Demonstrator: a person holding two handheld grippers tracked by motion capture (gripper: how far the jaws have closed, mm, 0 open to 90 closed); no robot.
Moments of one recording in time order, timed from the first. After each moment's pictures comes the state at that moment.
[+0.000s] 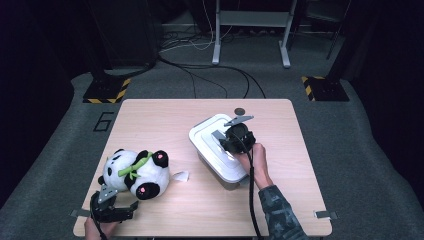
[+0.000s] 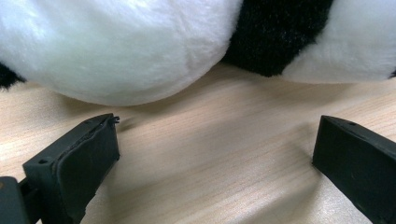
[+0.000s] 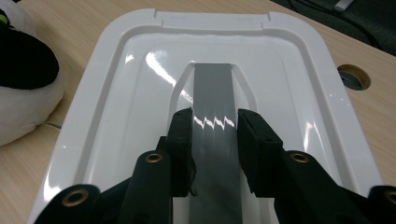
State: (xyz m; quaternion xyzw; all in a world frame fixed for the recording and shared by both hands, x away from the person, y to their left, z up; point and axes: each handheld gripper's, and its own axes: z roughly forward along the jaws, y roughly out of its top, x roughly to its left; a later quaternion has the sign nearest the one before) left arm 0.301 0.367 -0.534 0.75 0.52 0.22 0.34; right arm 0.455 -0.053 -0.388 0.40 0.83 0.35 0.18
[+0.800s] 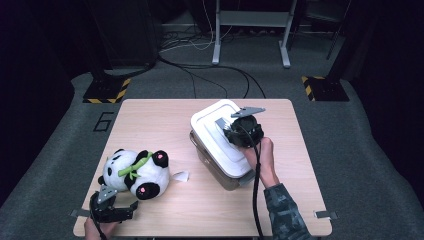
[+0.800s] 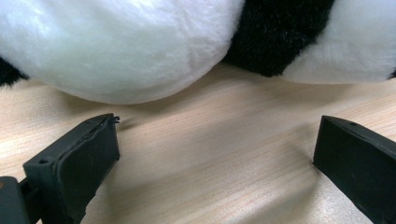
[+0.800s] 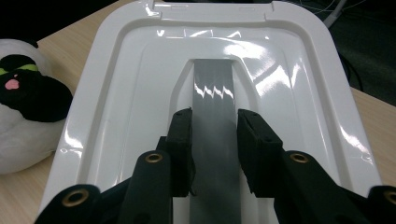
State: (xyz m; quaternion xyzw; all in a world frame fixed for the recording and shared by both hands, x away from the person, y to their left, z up) left arm 0.300 0.367 -0.534 0.75 0.52 0.22 0.34; right arm 0.439 -0.066 -0.340 0.40 0.81 0.39 0.21
